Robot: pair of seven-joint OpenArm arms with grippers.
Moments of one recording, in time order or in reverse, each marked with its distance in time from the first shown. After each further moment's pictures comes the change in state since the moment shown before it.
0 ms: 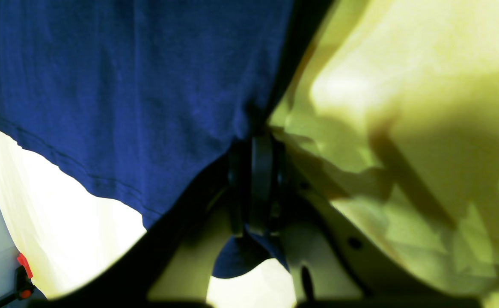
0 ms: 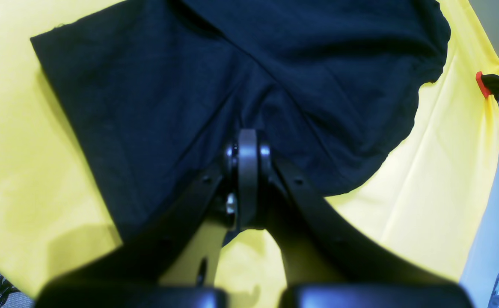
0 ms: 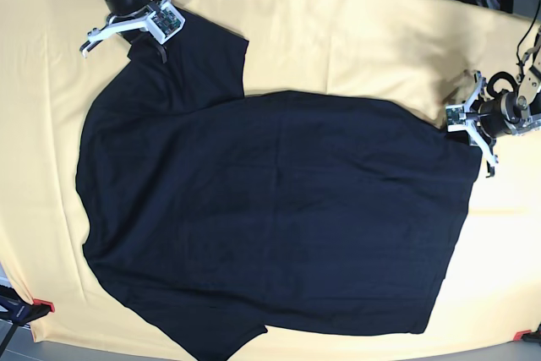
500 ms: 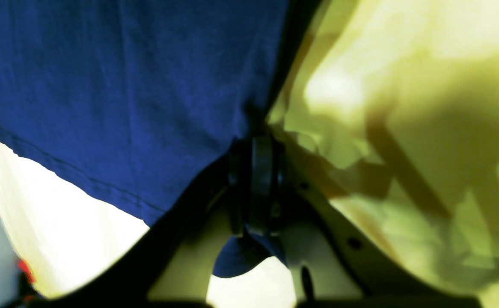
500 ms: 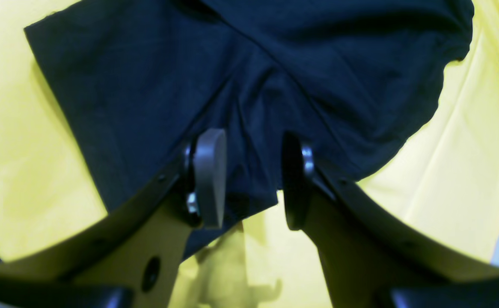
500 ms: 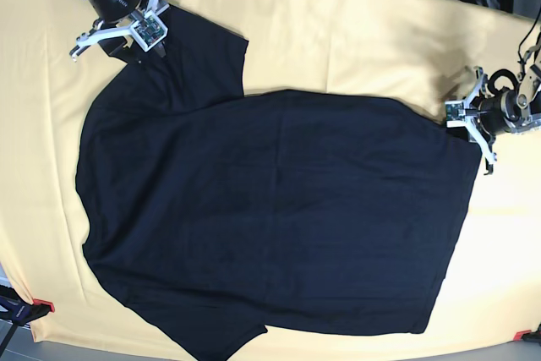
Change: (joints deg) left arm 0.2 -1.3 0.1 2.4 -1.2 -1.3 1.5; right arm 0.0 0.0 7.5 0.0 9.7 5.6 -1.1
